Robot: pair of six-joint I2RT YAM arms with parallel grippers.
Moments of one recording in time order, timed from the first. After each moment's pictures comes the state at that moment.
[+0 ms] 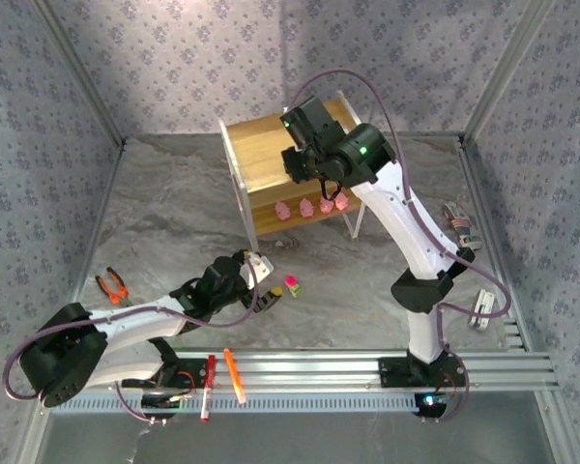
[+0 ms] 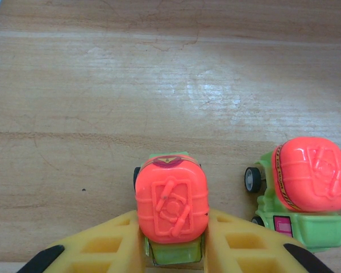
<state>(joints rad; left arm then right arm) -0.84 1.15 0.32 0.29 -0.01 0.17 0.80 1.94 2.55 -1.42 0.31 0.29</state>
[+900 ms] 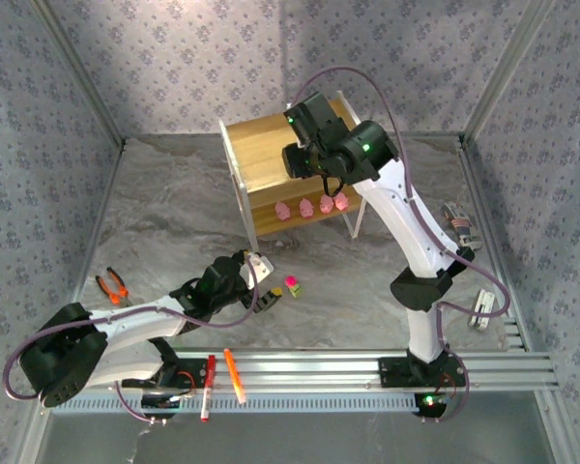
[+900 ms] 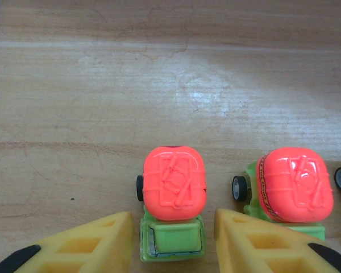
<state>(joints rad) -0.84 1.15 0.32 0.29 -0.01 0.17 0.78 1.95 2.57 -1.42 0.30 0.28</state>
